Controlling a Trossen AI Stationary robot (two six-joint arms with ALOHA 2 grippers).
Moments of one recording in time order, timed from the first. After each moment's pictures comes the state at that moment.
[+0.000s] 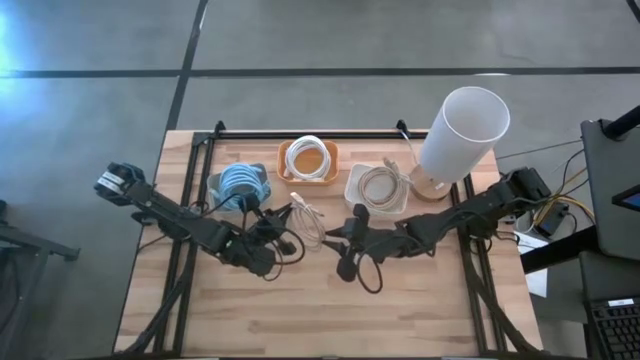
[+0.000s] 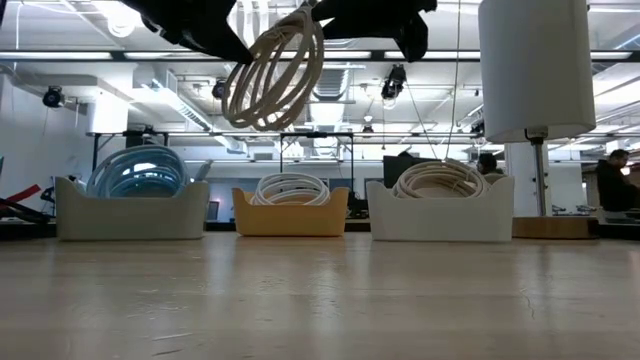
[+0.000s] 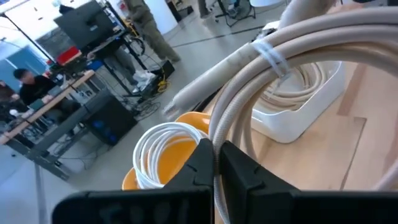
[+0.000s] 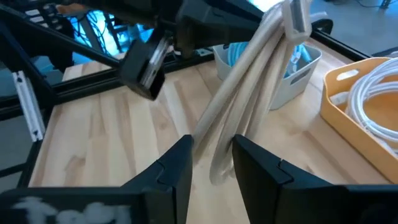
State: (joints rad) left arm -0.46 1.38 0.93 -0.25 -1.22 -0.26; right arm 0.34 1.59 1.09 0.04 0.52 0.44
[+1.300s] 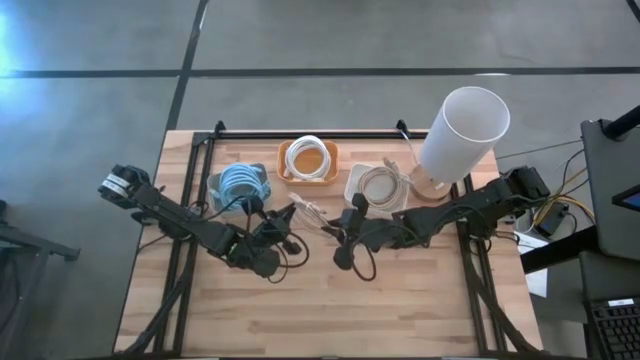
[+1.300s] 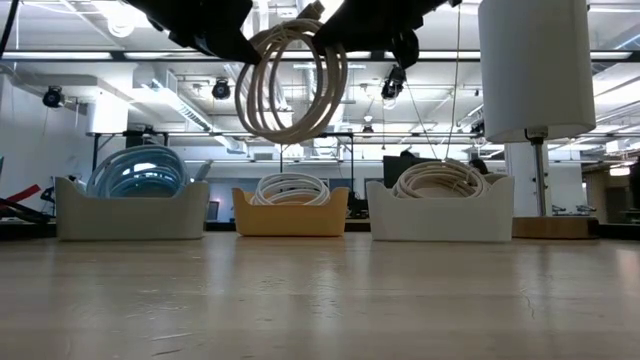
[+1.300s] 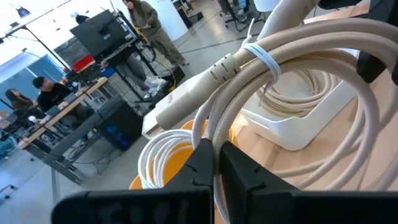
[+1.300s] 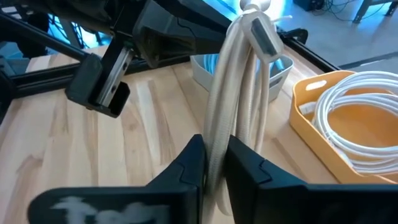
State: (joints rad) left arm -0.46 1.43 0.93 -0.14 -1.26 -0.18; right arm 0.27 1.59 1.09 0.03 0.53 0.34
